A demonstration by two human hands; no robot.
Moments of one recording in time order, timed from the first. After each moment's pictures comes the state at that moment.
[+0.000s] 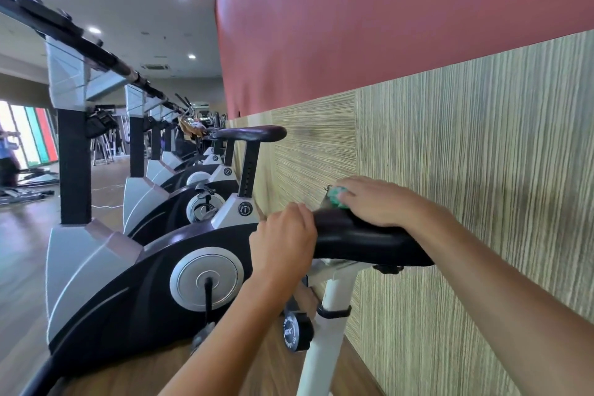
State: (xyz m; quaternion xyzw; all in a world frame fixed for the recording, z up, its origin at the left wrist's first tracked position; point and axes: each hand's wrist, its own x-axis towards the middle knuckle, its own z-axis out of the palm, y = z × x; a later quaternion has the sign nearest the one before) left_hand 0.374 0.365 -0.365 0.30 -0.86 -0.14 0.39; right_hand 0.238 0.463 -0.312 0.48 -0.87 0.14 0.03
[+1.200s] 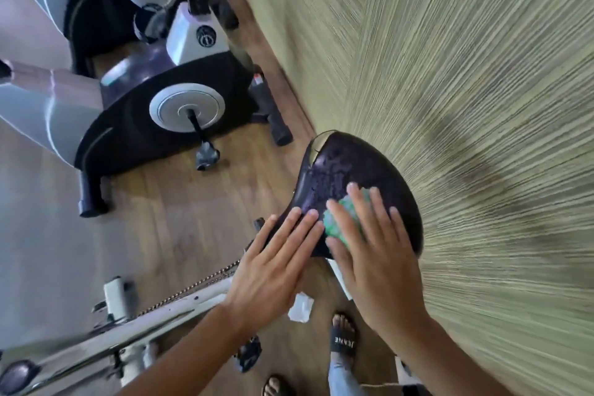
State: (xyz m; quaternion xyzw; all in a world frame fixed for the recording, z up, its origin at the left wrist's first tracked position) left_hand 0.394 0.356 -0.329 0.03 -1.00 -0.02 0.07; right_hand 0.271 0.508 -0.310 0.44 -0.89 0.13 0.02
